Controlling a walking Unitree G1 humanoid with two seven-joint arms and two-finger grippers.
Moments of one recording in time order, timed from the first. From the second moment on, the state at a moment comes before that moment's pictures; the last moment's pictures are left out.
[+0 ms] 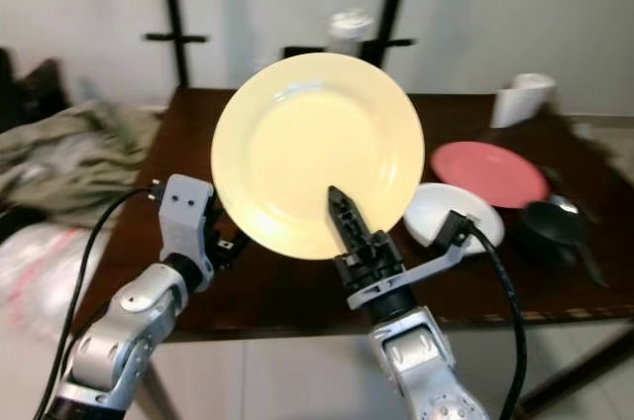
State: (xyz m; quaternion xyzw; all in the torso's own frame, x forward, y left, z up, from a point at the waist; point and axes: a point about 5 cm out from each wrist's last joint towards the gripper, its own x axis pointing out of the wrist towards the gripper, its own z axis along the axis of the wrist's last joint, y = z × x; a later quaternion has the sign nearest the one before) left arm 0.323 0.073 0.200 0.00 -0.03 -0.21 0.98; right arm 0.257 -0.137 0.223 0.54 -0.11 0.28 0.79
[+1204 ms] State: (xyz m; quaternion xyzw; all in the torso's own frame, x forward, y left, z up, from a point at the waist) left arm 0.326 0.085 0.194 0.00 -0.03 -0.18 0.98; right arm 0.260 -0.131 0.221 0.54 -0.10 0.28 0.79
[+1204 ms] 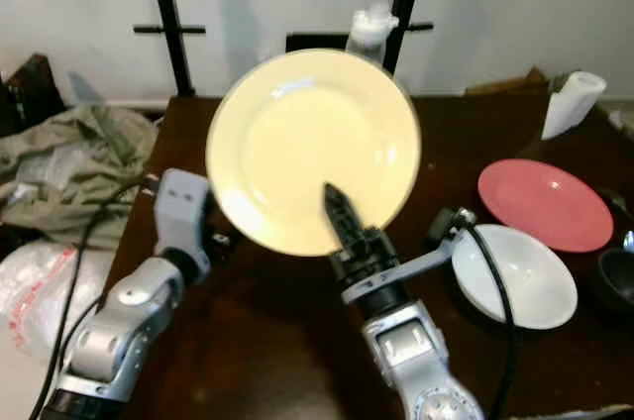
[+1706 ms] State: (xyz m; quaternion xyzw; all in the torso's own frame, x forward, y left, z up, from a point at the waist) left arm 0.325 0.081 0.194 0.00 -0.03 -0.19 0.98; right arm 0.260 -0.132 0.220 0.54 -0.10 0.27 0.79
